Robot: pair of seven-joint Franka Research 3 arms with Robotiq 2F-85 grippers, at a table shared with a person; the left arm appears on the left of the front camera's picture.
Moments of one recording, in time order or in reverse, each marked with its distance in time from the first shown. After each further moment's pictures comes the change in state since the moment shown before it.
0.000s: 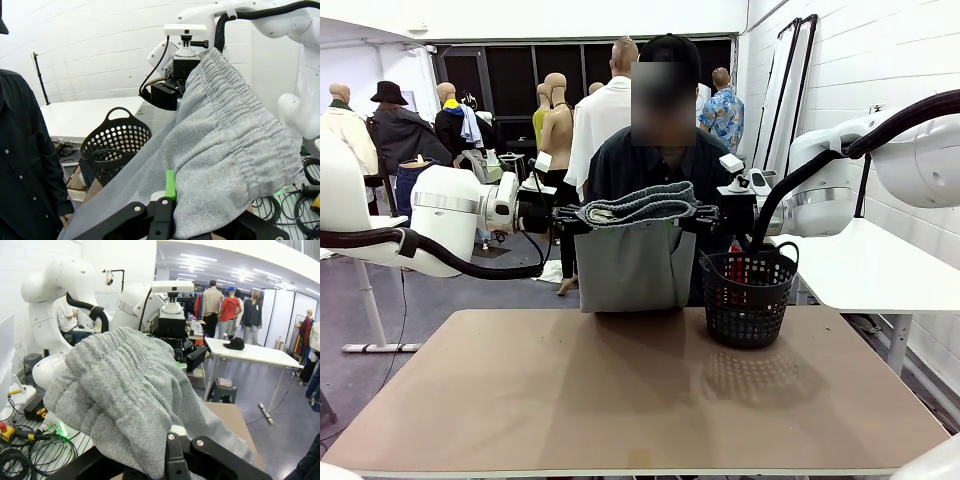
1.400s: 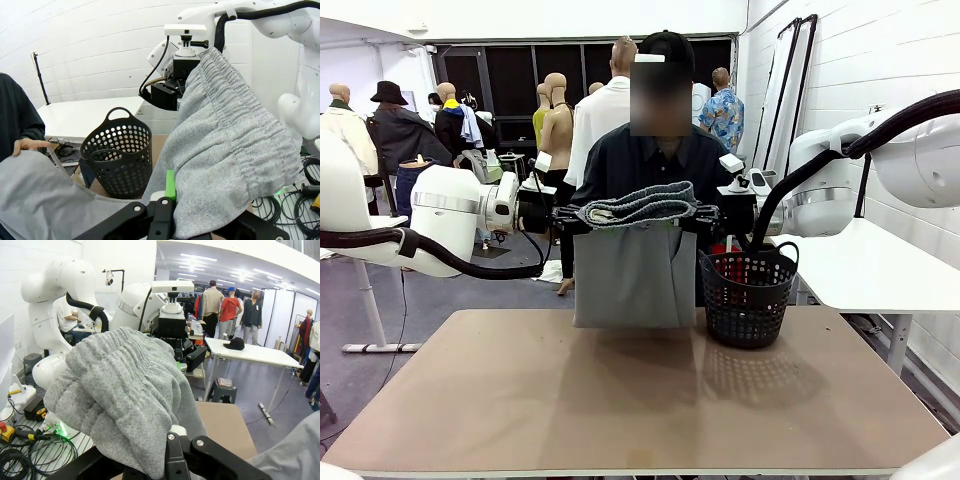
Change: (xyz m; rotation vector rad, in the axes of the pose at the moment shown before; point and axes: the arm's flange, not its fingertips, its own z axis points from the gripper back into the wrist) left arm 0.000 0.000 0.000 0.000 0.000 0.000; right arm 0.000 0.000 0.000 0.000 0.000 0.000
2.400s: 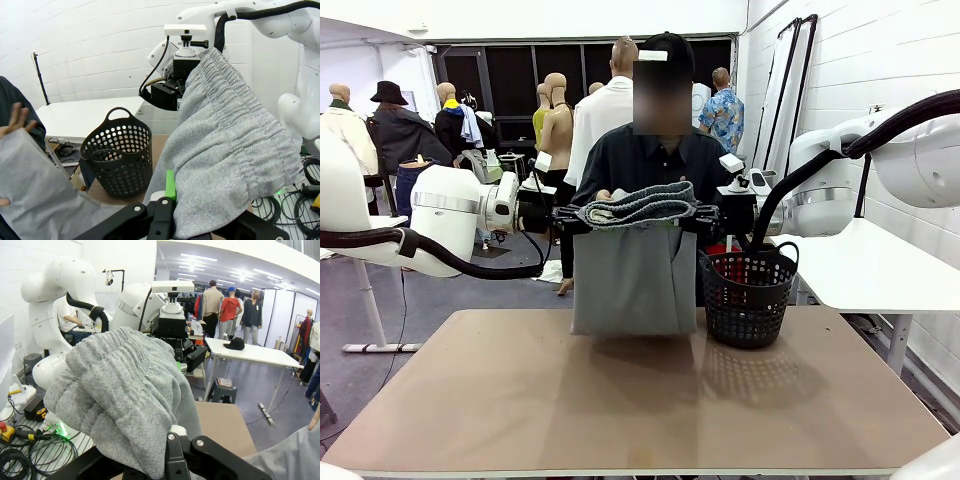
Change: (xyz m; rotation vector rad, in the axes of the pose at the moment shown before) left arm 0.000 0.000 0.000 0.000 0.000 0.000; right arm 0.000 0.000 0.000 0.001 0.000 0.000
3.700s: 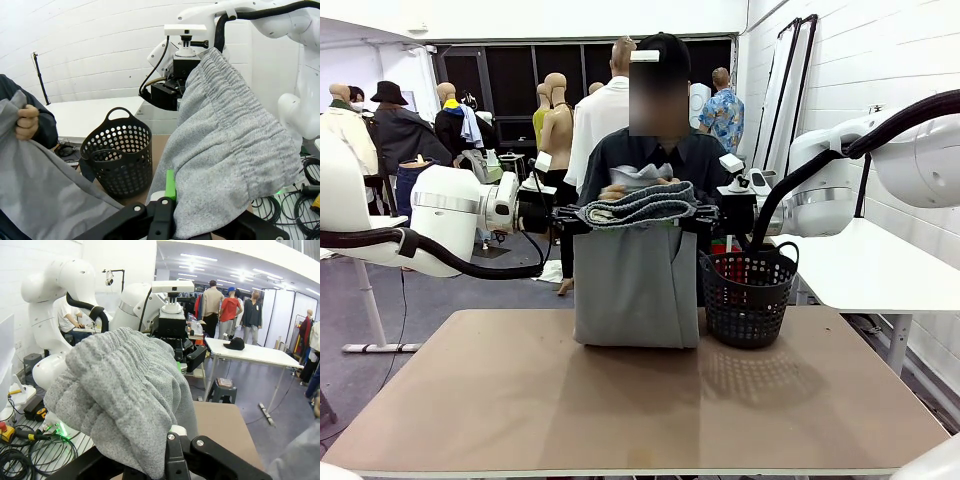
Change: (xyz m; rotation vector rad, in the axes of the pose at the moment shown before) left arm 0.000 0.000 0.000 0.000 0.000 0.000; right arm 0.000 0.000 0.000 0.000 0.000 0.000
